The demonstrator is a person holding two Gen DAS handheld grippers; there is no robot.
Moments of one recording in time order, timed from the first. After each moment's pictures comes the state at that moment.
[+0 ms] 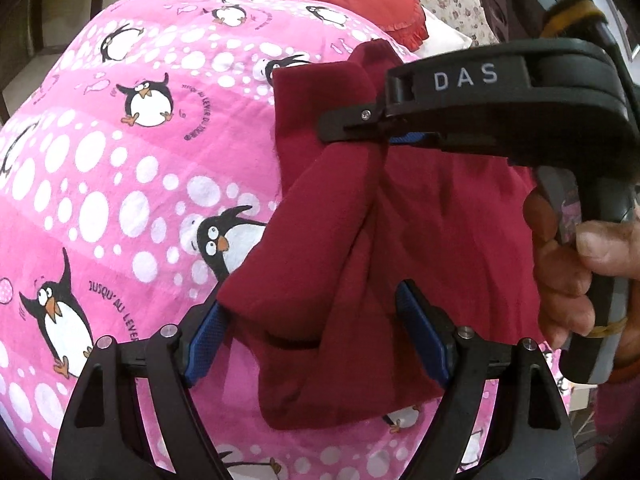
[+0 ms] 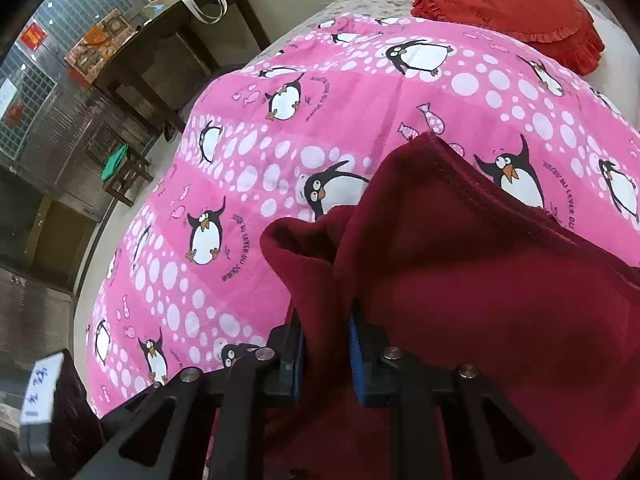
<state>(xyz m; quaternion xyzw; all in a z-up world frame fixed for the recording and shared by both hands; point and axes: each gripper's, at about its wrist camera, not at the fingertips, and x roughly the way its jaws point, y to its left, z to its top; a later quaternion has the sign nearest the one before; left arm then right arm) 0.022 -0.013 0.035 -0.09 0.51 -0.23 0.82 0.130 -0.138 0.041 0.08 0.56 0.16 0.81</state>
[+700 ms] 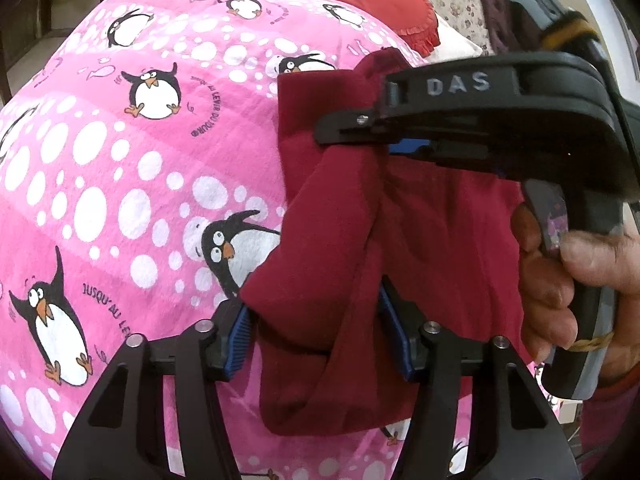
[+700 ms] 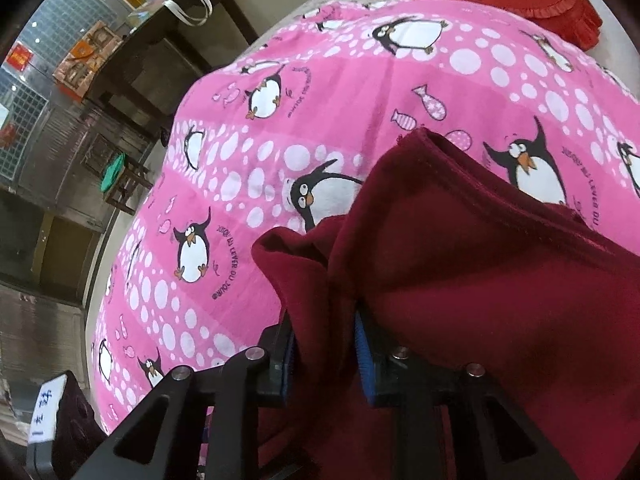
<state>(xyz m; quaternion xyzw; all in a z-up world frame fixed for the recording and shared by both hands) 0.027 -0.008 0.031 -0.12 0.52 -0.22 0.82 0.150 -0.139 0.025 0.11 0.57 0.15 0.80</state>
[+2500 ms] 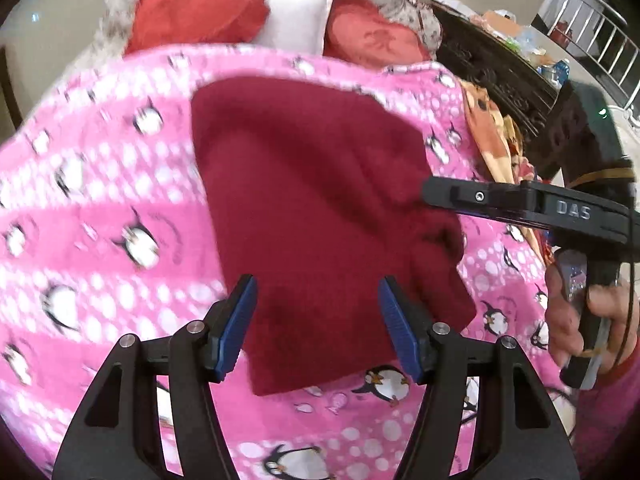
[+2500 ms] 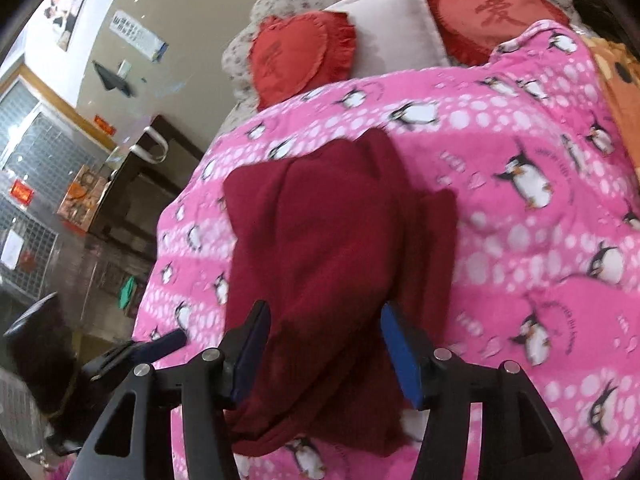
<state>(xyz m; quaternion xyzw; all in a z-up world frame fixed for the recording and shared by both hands) -0.060 -0.212 0.103 0.05 0.49 -0.33 0.80 -0.081 -0.409 0.079 0.27 0.45 0.07 0.85</state>
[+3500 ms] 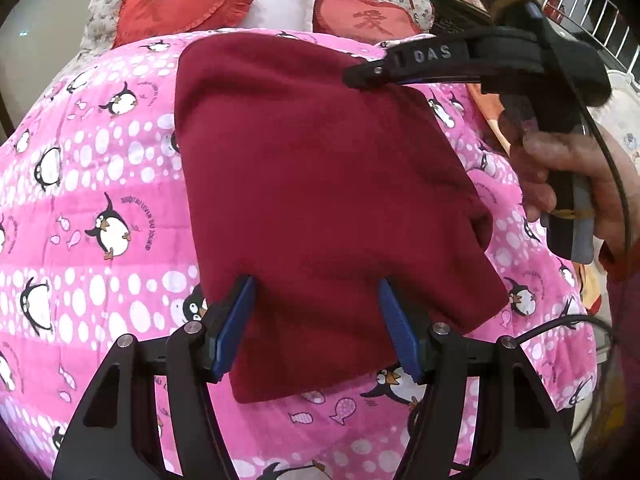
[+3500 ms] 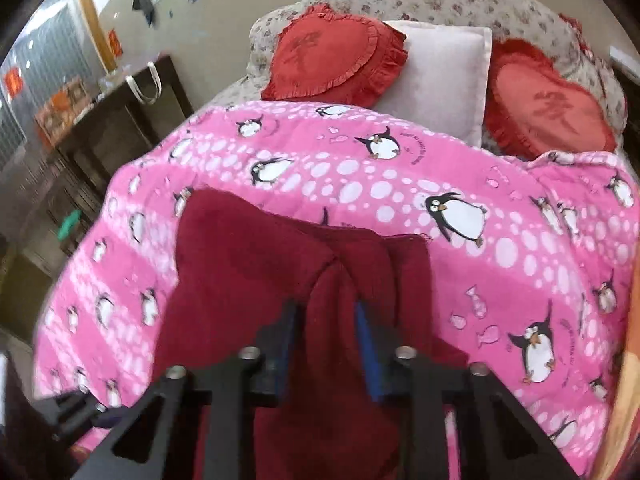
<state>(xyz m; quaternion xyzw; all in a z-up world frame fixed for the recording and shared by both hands) -0.068 -0.237 0.066 0.09 0.48 -0.34 0.81 0.006 -0.403 0.085 0.05 0.44 0.03 0.89</state>
